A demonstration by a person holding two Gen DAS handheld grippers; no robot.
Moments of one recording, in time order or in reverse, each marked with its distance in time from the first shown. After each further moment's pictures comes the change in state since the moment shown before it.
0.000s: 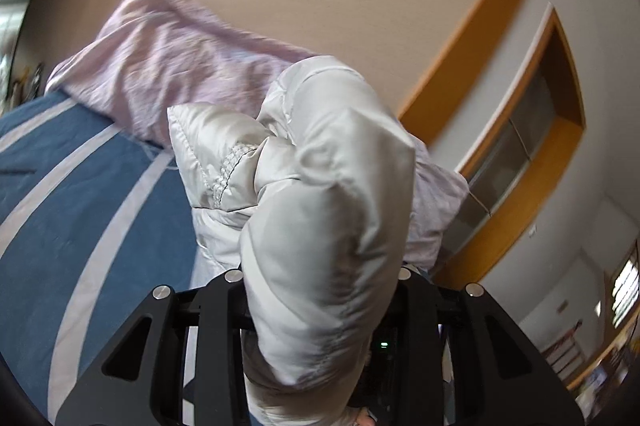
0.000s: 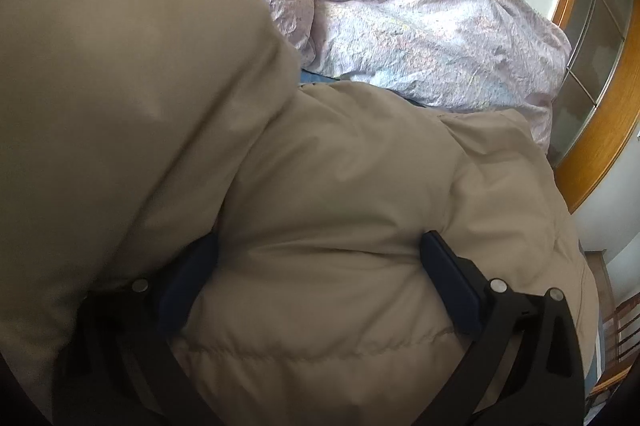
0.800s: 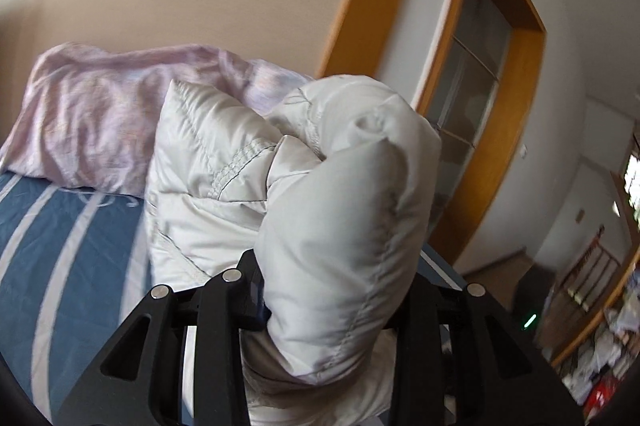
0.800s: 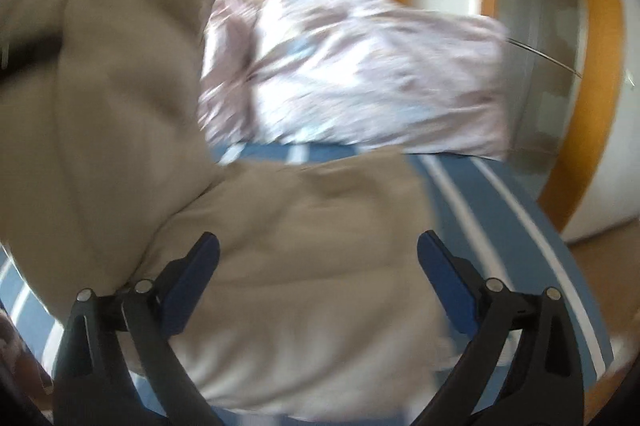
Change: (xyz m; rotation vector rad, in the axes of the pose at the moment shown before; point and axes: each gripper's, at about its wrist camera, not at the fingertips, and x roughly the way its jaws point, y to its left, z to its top) left arm 0.057 -0.127 -0.039 0.318 0.081 -0.059; right arm -0.092 -0.169 -0.037 0.244 -0.212 0.099
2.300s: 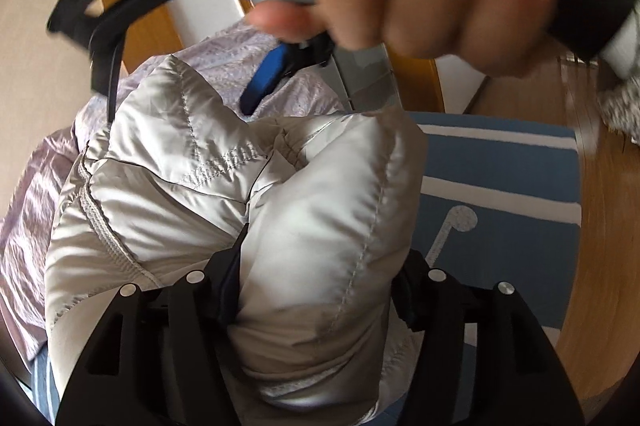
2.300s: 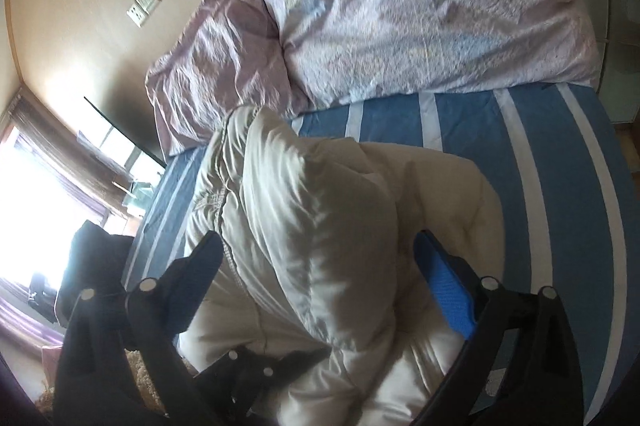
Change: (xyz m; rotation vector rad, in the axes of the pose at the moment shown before) left arm 0.119 -0.171 -0.149 0.752 0.166 -0.033; right arm 0.073 -0.084 0.096 0.188 0.437 0.499
